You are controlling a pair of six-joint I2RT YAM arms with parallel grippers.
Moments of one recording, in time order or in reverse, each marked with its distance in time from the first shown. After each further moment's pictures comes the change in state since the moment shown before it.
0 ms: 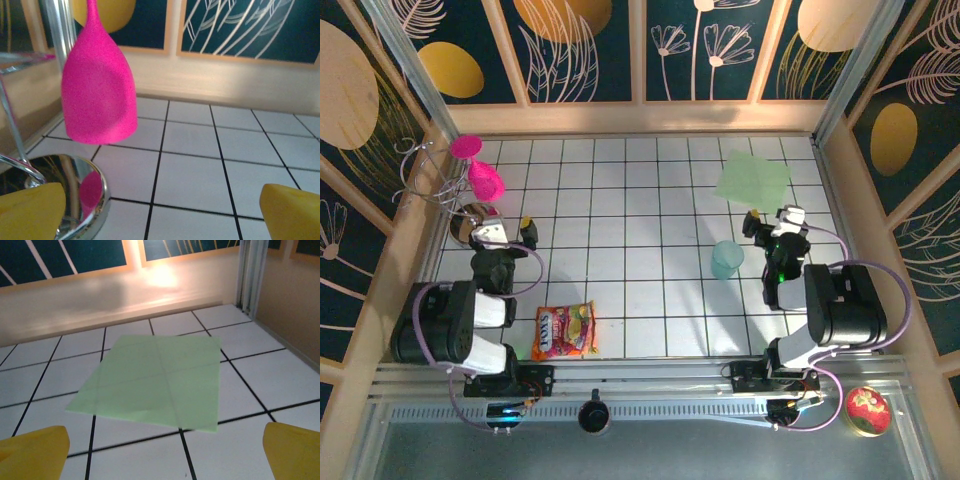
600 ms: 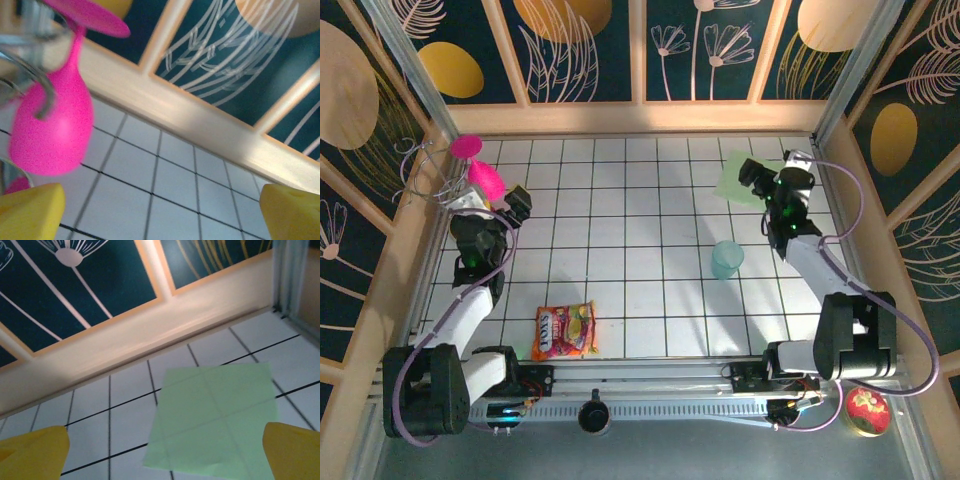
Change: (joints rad) left arm 0.000 -0.315 0.322 -0.728 0.120 -0.436; right arm 0.067 -0.145 0.559 -0.846 -0.028 0.277
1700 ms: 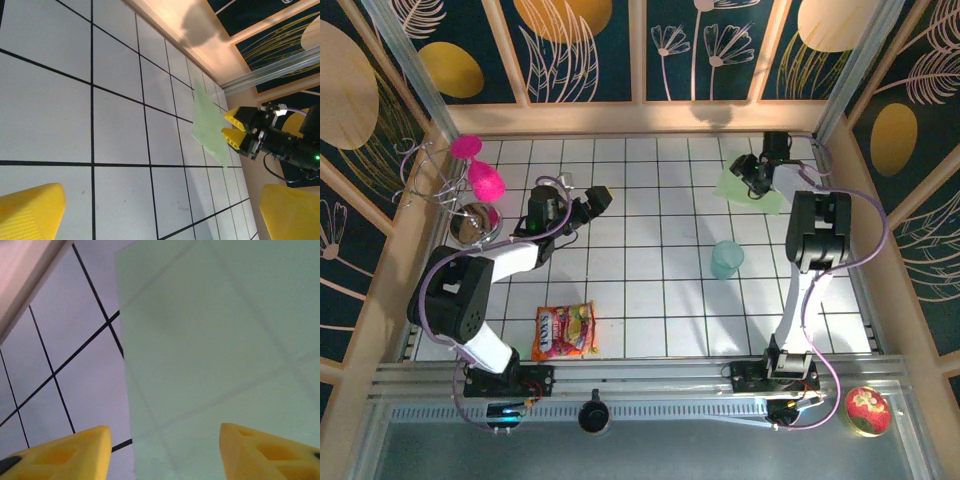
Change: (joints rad) left arm -0.355 0.528 0.291 -0.003 0.339 -0.366; right arm -0.073 0.797 0.755 -0.558 -0.307 0.243
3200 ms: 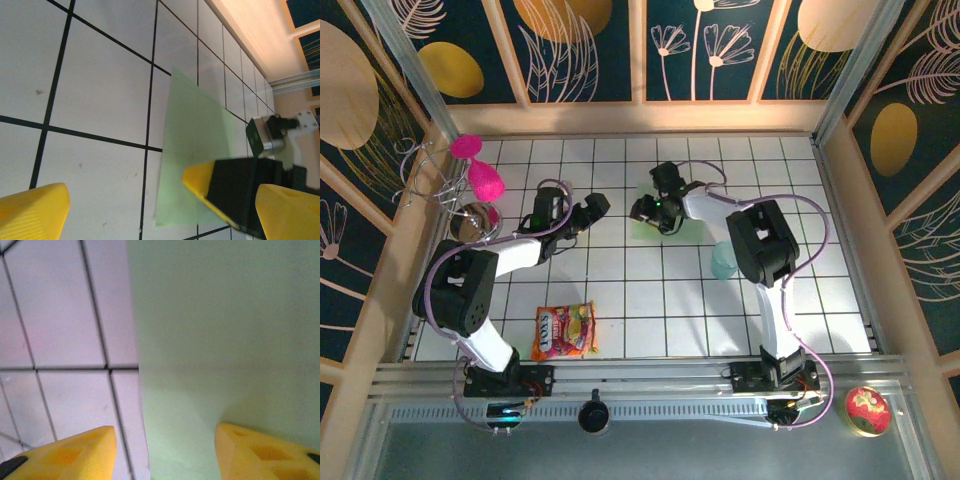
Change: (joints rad) left arm 0.000 0.044 0.031 -0.169 -0.087 0.008; right arm 0.567 -0.009 -0.075 -0.058 -0.086 0.162
